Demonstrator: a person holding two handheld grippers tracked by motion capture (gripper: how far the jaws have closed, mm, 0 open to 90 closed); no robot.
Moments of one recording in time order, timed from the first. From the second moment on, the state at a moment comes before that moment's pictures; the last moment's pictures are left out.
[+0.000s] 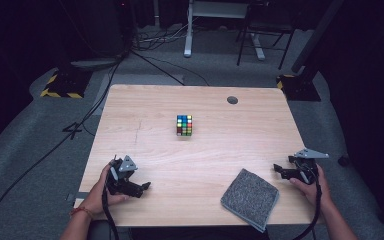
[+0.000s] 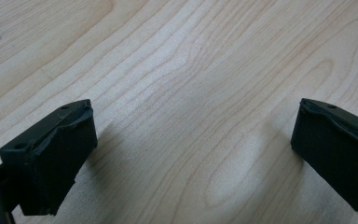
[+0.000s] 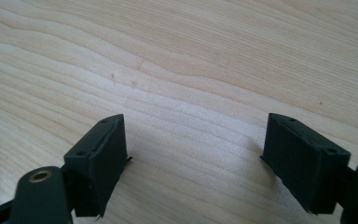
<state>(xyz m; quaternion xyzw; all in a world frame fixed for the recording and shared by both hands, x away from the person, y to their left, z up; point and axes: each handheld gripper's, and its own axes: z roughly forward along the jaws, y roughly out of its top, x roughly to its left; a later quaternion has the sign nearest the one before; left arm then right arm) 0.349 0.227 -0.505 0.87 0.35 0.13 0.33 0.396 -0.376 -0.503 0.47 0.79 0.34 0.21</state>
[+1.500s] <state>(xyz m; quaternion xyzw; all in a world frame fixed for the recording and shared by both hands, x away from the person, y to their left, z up) 0.345 0.235 -0.505 0.87 0.34 0.12 0.33 0.317 -0.262 -0.478 0.17 0.91 0.36 0.09</state>
